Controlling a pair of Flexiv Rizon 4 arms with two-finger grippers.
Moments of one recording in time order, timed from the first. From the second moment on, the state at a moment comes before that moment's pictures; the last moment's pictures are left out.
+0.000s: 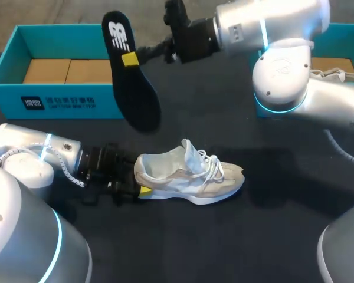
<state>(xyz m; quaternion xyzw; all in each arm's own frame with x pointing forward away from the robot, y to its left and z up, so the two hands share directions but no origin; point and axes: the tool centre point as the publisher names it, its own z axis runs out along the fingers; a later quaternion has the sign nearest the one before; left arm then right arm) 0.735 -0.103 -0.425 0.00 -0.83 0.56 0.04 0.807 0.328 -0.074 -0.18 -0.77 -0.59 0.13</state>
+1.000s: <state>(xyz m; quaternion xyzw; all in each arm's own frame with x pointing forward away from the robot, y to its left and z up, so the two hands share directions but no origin) 0.735 -0.103 -0.425 0.00 -0.83 0.56 0.04 0.723 0.253 0.012 -0.23 -0.73 -0.63 0.15</state>
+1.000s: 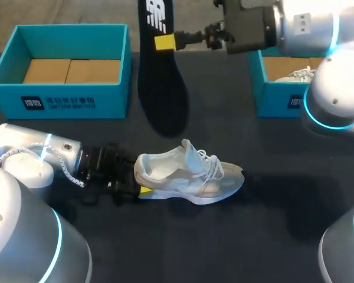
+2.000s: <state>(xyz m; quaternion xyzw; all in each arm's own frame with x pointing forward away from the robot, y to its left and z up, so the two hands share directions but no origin) 0.735 -0.103 -0.426 0.00 -0.83 0.56 0.04 0.649 0.190 0.040 -0.30 -0.73 -0.60 0.13</state>
